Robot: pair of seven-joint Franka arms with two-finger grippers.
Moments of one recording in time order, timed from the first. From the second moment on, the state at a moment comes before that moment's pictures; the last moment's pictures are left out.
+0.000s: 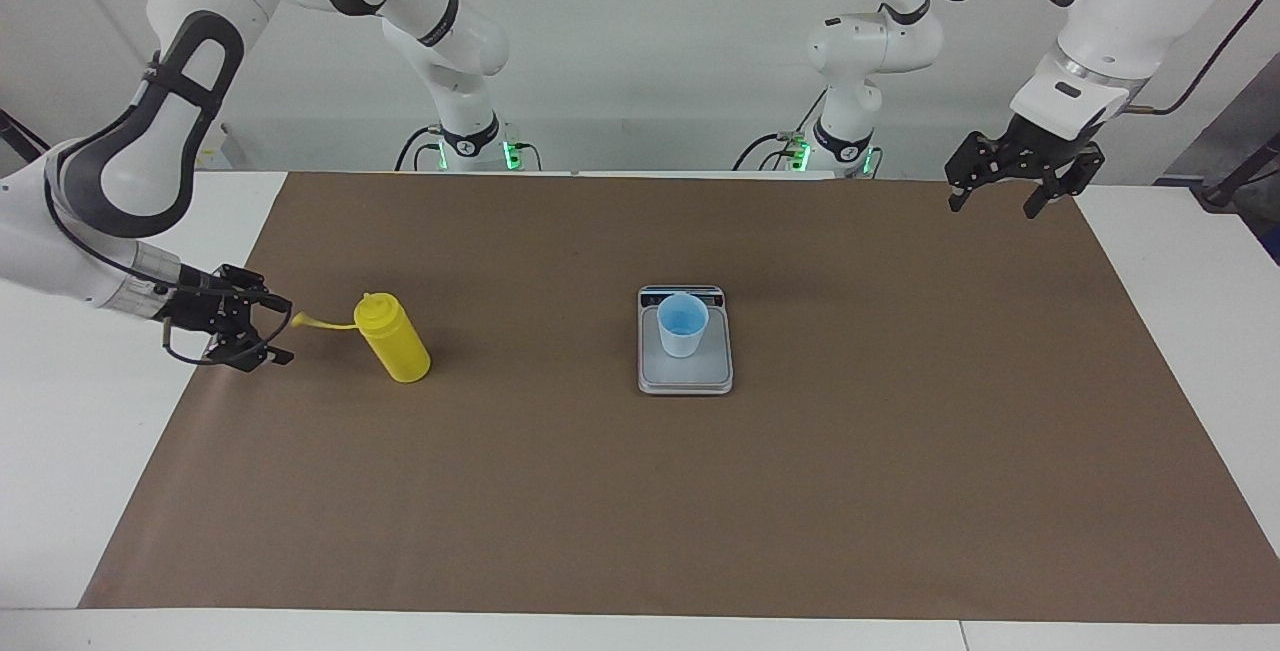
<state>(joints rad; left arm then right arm) 0.02 -0.05 -0.11 -1.63 -0.05 1.60 0.05 -0.44 0.52 0.05 -1.41 0.40 1.57 0.77</state>
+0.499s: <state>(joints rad) 0.02 -0.05 -0.11 -1.63 -0.05 1.60 0.05 -0.42 0.55 0.06 -1.42 0.50 1.55 0.88</state>
